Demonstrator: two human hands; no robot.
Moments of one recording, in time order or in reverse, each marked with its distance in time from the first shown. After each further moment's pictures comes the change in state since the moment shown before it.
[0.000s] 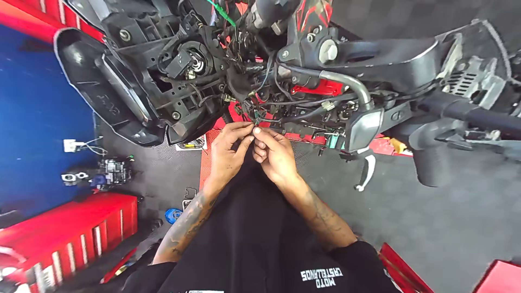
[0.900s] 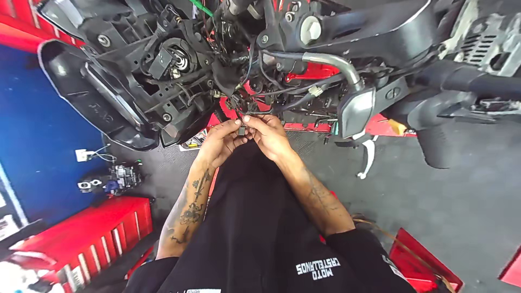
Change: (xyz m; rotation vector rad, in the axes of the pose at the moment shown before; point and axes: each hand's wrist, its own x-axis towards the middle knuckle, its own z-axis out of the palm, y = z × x) left_hand 0.028 -0.009 -0.011 -0.838 -0.190 -0.896; right_hand 0.037 0.005 -0.024 -0.147 -0.155 -0.092
